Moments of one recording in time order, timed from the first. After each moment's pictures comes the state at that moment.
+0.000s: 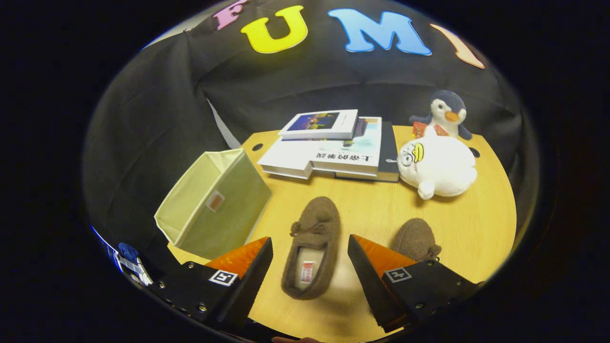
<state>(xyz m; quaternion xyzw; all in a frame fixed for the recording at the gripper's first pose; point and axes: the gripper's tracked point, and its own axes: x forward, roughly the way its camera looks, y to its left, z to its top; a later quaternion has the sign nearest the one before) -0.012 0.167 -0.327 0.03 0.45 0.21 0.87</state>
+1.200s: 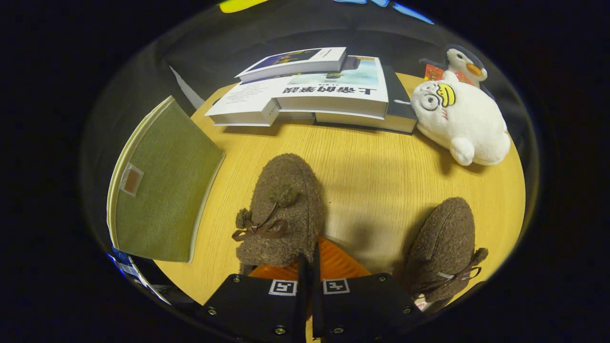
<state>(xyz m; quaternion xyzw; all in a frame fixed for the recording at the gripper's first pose) 0.017 0.176 -0.430 0.00 0.57 0.17 0.81</state>
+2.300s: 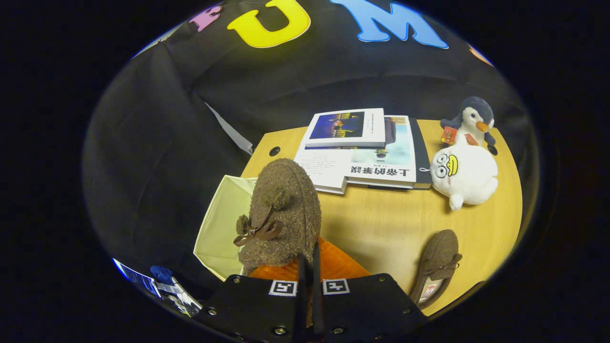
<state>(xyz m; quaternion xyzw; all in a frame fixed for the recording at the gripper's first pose) 0.032 0.275 -0.235 0.09 0.51 0.24 0.82</state>
